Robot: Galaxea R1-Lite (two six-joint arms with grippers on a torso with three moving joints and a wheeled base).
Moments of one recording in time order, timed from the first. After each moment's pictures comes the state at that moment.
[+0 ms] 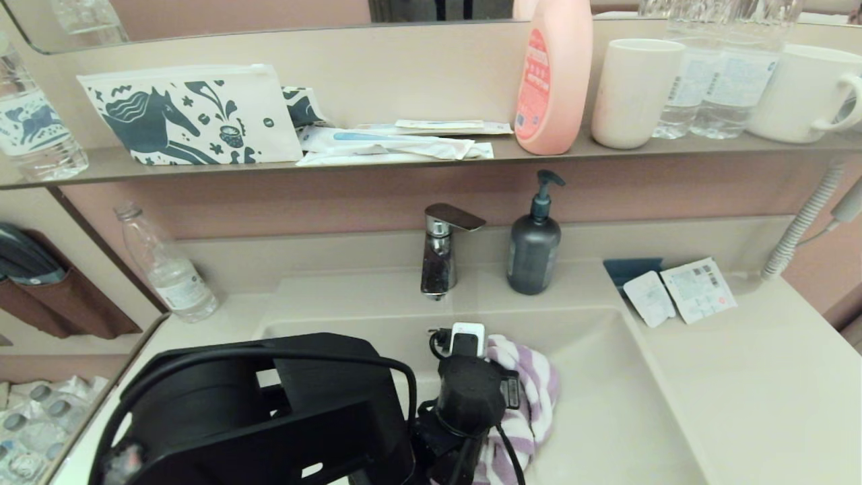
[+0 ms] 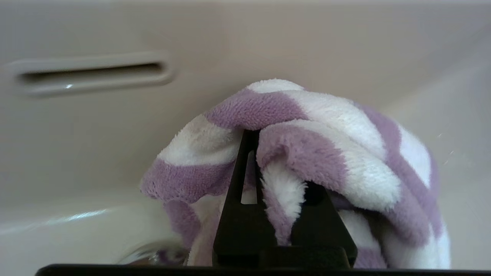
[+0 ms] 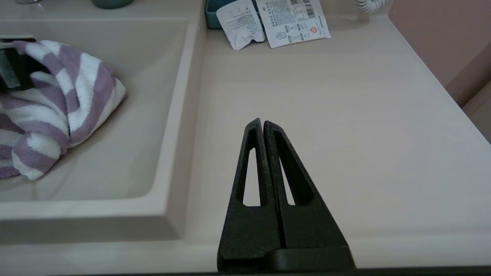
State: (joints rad) left arm -0.90 2.37 -0.87 -1.28 0.56 -0.26; right arm 0.00 0.00 0.00 0.00 0.01 -0.01
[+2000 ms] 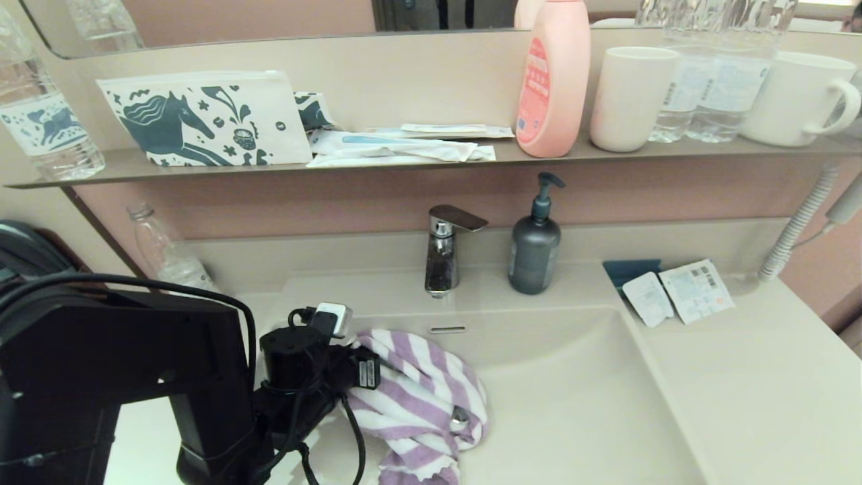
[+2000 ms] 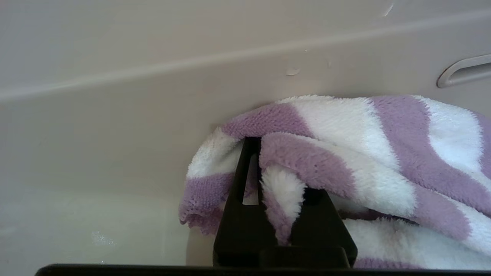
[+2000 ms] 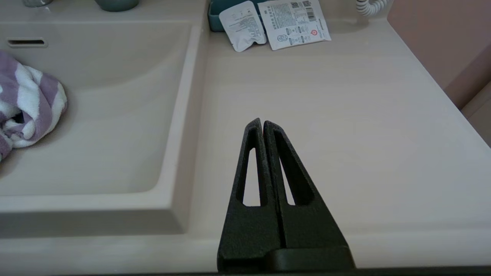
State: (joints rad) left arm -0.37 2.24 -0.46 -1.53 0.19 -0.01; right arm 0.00 0.00 0.00 0.00 0.01 -0.01
